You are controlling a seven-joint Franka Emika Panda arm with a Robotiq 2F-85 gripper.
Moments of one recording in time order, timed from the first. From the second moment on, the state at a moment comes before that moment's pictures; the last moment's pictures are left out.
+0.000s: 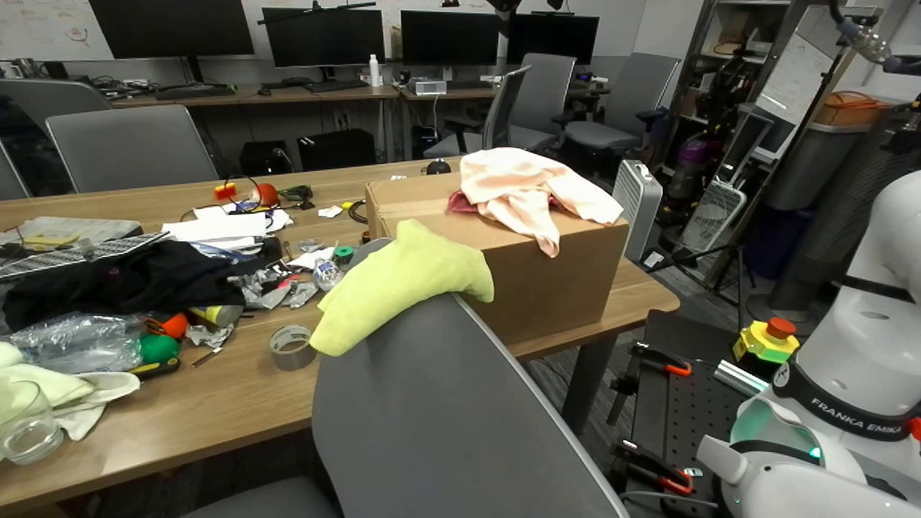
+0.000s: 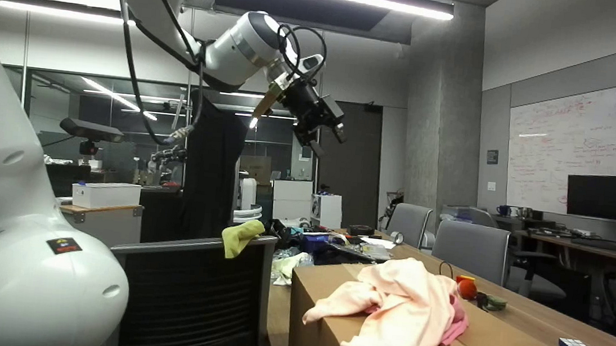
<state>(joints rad) -0.02 -0.43 0.13 -2.08 -0.53 1.91 0.56</state>
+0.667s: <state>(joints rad) 0.15 -0.50 0.15 -2.22 -0.11 2.05 0.29</state>
